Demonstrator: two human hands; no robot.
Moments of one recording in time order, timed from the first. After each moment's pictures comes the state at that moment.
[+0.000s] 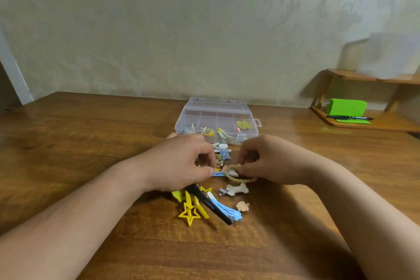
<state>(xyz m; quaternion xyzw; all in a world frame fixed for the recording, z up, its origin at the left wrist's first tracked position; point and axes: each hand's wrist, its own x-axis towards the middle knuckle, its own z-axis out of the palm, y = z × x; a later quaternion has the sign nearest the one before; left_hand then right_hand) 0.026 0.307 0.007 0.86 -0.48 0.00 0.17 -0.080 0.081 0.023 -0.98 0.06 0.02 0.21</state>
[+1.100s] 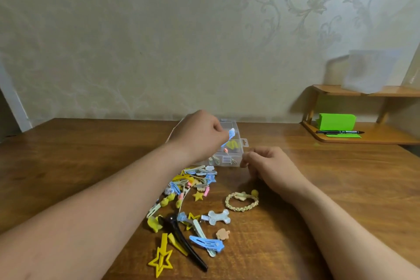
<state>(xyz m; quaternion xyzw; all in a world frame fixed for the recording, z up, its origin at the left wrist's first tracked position) 0.054 0.205 0.051 0.88 -0.34 0.07 0.32 -0.072 0.038 -0.006 -0.84 0.13 -0.16 0.49</state>
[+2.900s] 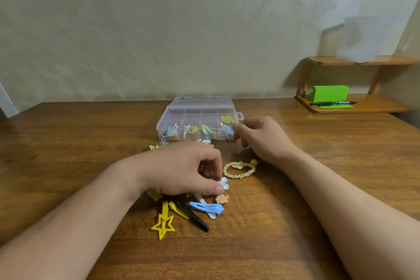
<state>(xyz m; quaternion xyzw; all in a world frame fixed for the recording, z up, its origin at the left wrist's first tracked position) 0.003 0.276 0.019 0.81 -0.54 -0.15 0.17 -0.063 0.044 -0.013 -0.88 0.14 -0.21 0.40</state>
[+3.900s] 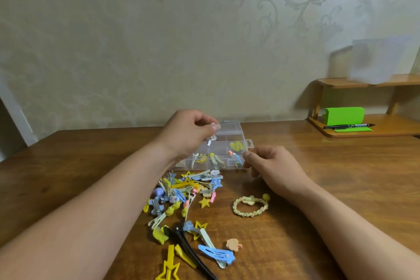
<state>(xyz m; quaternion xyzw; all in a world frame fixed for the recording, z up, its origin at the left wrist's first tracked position) 0.073 0.226 0.055 0.80 -0.33 -0.01 0.50 -0.062 0.040 -0.013 -0.85 0.14 -0.21 0.46</state>
